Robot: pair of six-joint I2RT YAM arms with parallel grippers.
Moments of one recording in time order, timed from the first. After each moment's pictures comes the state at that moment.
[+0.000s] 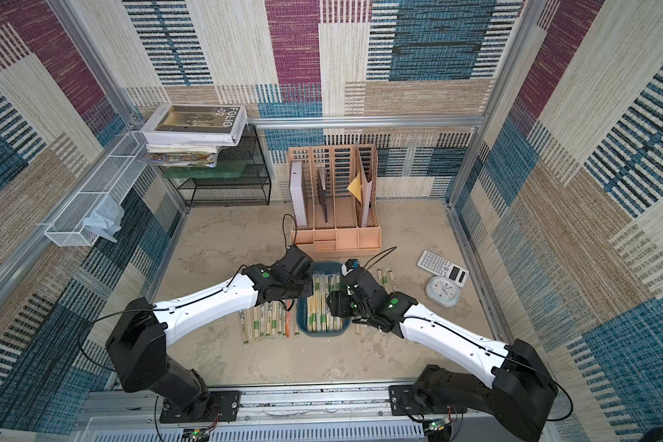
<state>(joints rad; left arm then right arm) -0.82 1.65 1.21 -0.58 -0.15 -0.83 0.79 1.14 0.73 -0.39 0.05 0.61</state>
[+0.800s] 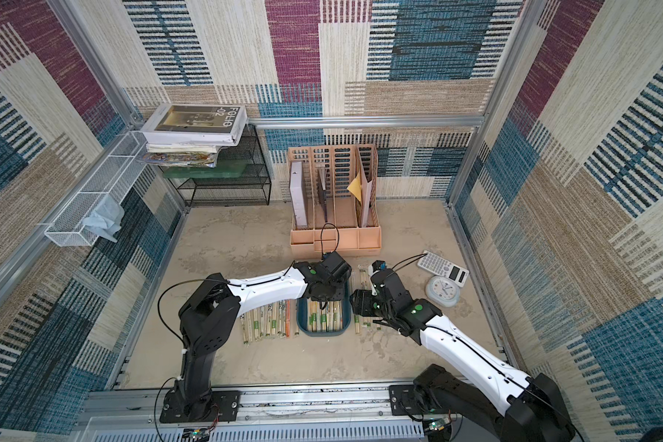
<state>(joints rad) -0.90 2.05 1.48 -0.57 -0.10 -0.85 0.61 0.99 0.62 -0.44 0.00 0.58</state>
